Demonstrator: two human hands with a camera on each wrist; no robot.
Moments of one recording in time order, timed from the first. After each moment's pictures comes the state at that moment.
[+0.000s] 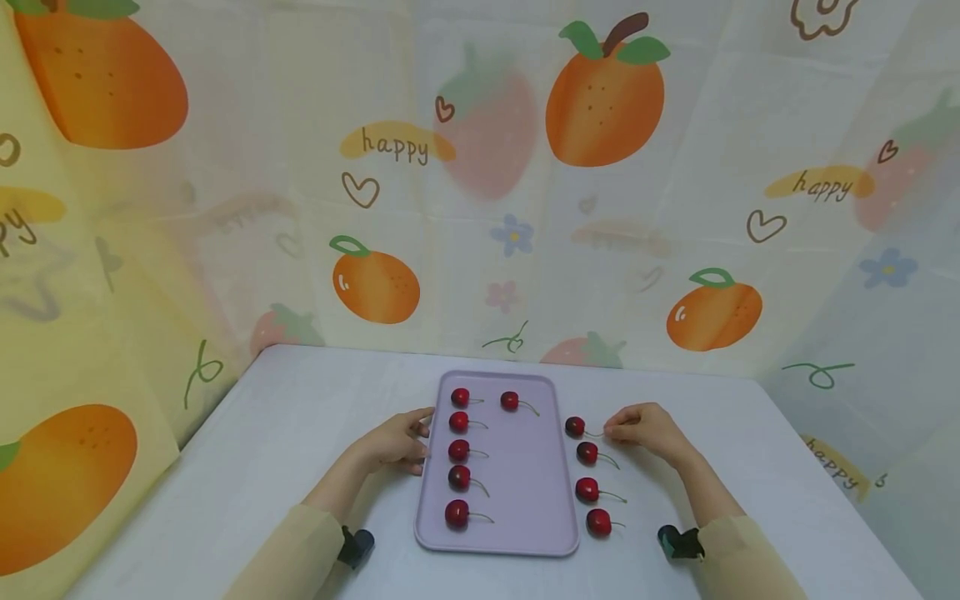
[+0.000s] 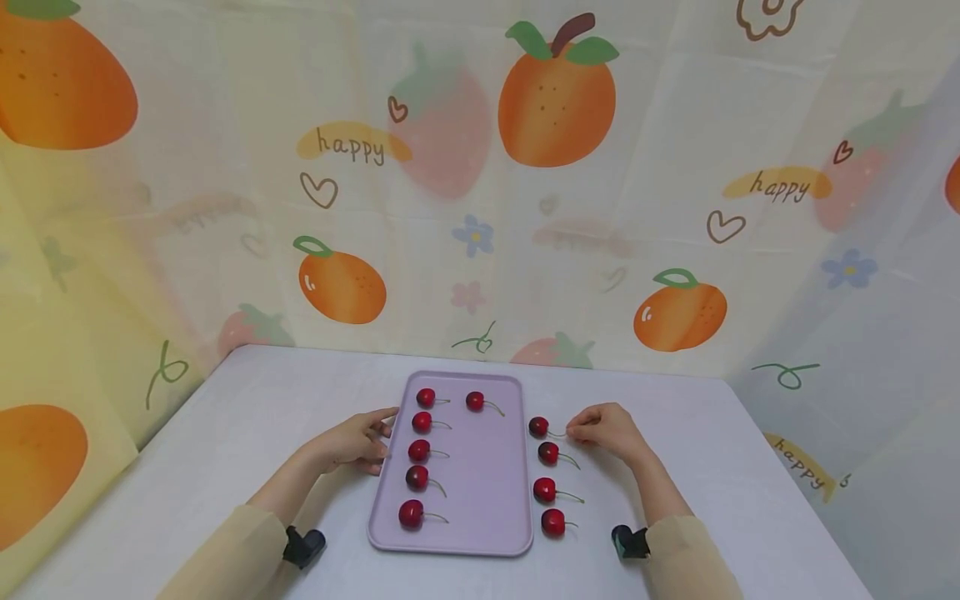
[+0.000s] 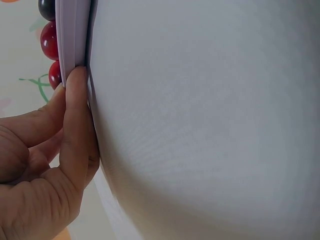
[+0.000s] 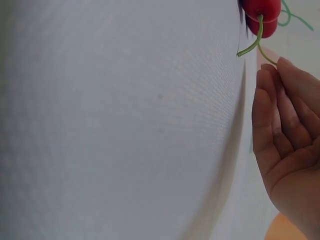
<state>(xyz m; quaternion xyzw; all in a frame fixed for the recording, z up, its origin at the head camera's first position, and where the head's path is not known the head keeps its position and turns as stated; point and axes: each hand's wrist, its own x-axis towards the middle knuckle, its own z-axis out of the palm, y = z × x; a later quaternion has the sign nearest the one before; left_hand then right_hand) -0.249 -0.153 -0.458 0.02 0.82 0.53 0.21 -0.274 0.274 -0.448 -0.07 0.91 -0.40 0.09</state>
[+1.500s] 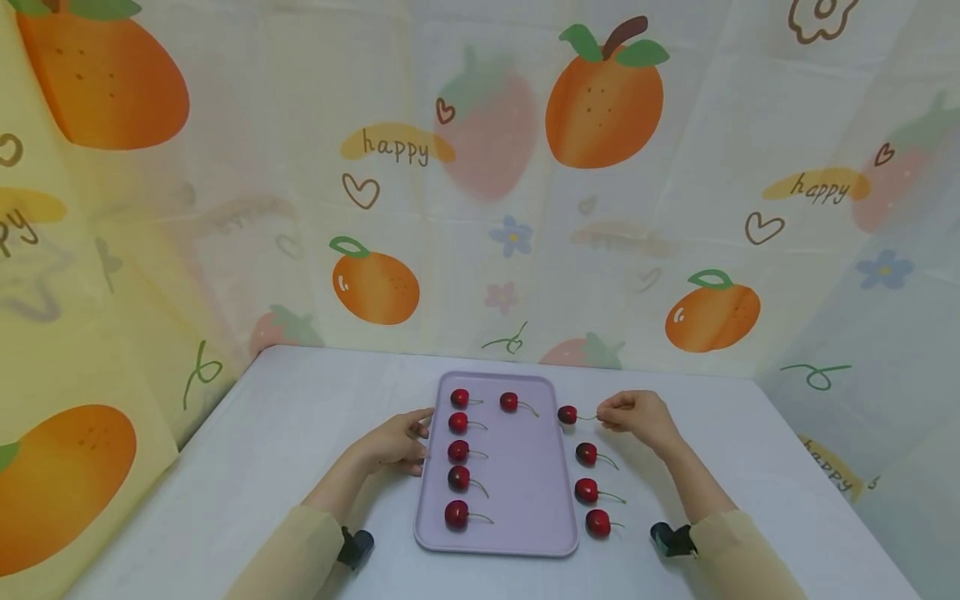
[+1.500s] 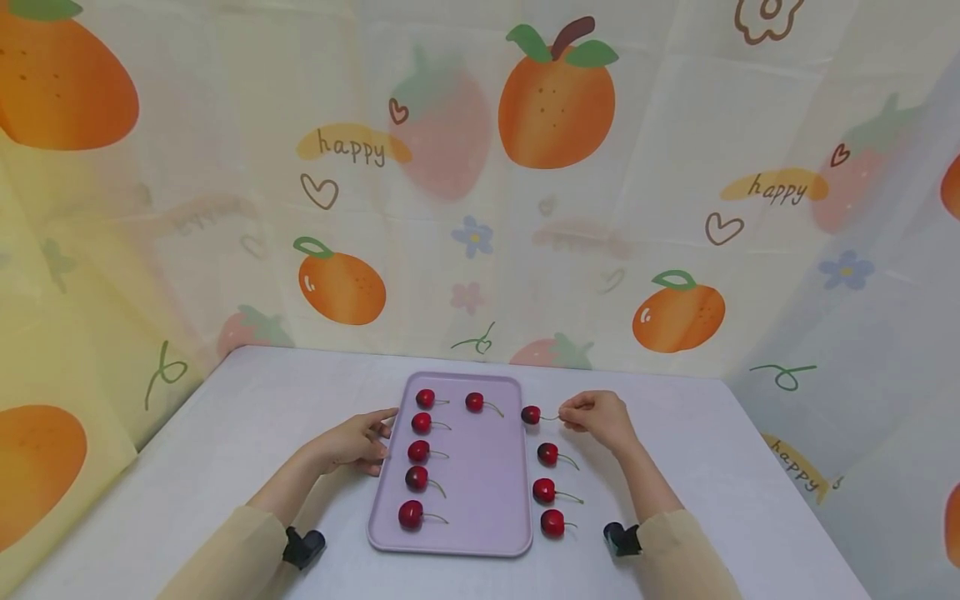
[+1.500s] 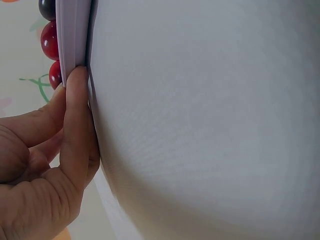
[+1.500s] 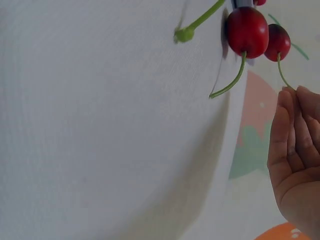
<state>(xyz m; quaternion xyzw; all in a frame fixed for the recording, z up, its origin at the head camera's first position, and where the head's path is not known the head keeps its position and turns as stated) -0.248 -0.153 -0.458 0.02 0.82 0.53 0.21 -0.277 0.254 -0.430 -0.02 0.89 -0.45 0.04</state>
